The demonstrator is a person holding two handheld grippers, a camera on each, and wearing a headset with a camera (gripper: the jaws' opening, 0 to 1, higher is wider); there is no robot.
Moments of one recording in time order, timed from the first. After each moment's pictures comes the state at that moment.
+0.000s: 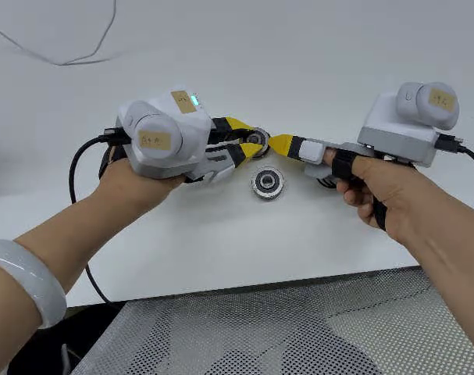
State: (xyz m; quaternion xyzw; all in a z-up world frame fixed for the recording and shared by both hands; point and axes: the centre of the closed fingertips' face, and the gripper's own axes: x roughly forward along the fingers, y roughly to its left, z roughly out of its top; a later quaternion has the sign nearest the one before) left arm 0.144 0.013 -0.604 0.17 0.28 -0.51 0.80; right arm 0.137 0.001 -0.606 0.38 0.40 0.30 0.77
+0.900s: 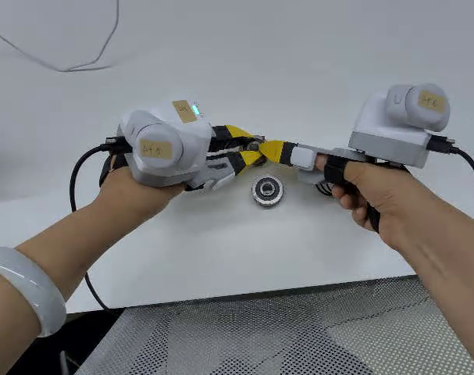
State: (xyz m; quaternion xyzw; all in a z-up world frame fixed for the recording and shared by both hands) left arm 0.143 0.012 -0.602 0.17 0.28 -0.51 0.80; right arm 0.141 0.014 -0.597 0.36 0.40 0.33 0.78
